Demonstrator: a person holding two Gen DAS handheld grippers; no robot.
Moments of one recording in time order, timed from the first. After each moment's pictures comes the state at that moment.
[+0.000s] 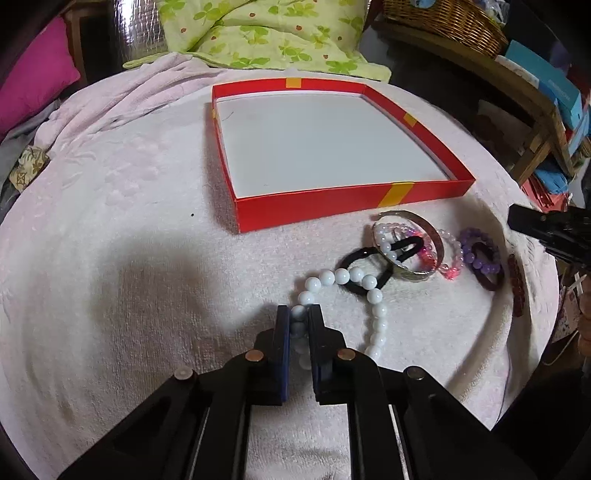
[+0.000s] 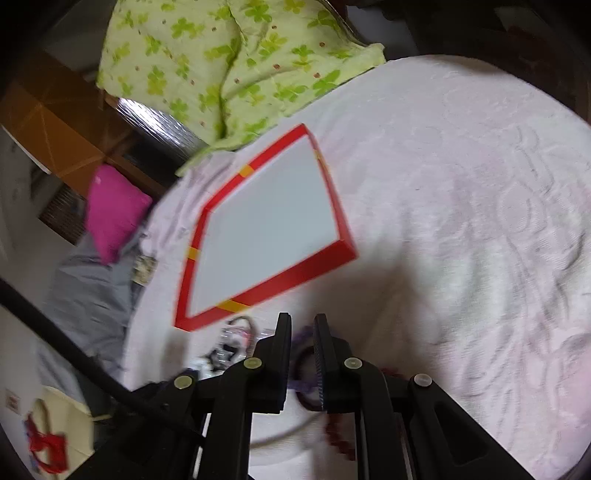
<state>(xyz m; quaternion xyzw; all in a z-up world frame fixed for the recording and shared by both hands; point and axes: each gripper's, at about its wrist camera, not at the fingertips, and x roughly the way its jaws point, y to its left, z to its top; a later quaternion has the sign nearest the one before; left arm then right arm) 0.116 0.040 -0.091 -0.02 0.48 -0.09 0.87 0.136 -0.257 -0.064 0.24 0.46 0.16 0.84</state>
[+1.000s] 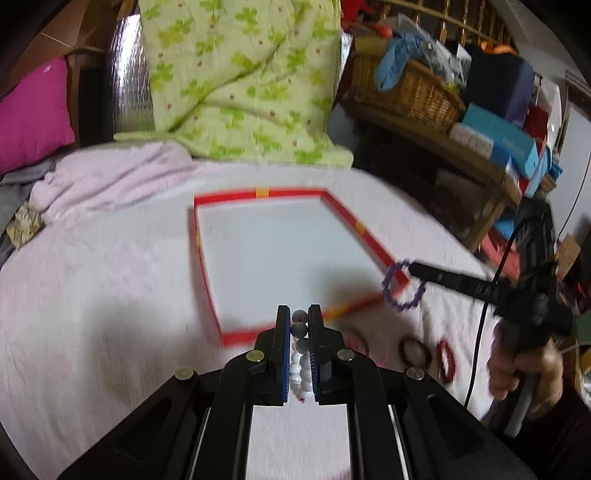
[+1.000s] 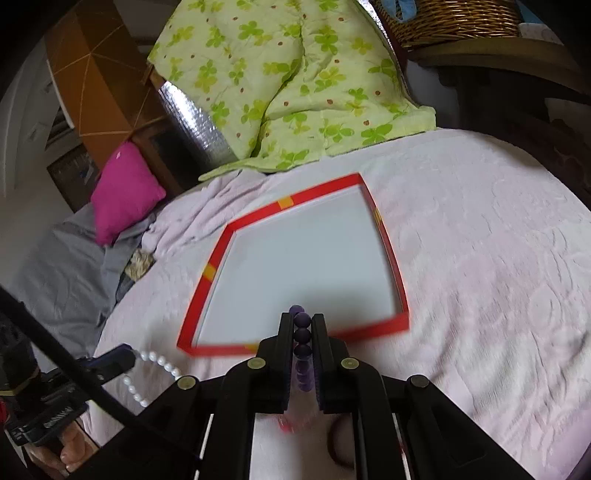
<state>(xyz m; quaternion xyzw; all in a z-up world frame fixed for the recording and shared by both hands) 0.112 0.051 0.000 -0.06 0.34 -0.15 0.92 0.157 -0.191 -0.030 0.15 0.37 0.17 0.90</state>
